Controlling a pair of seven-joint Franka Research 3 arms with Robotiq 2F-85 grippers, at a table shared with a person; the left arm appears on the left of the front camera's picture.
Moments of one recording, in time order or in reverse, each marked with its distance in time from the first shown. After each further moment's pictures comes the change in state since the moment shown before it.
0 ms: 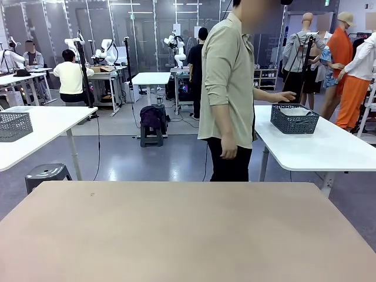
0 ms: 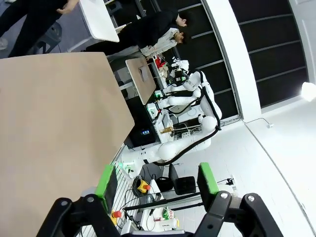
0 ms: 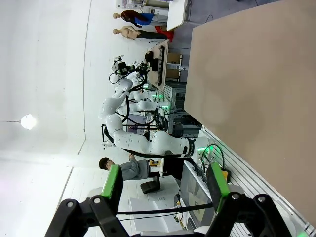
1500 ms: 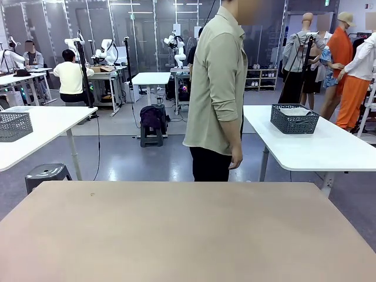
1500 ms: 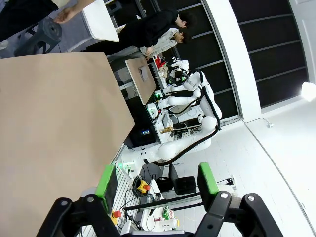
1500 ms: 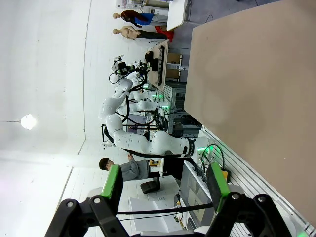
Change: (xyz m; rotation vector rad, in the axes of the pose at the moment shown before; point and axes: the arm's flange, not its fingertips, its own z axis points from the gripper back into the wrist) left arm 0.000 0.000 0.000 0.000 0.000 0.000; right arm 0.000 0.000 0.000 0.000 0.000 0.000
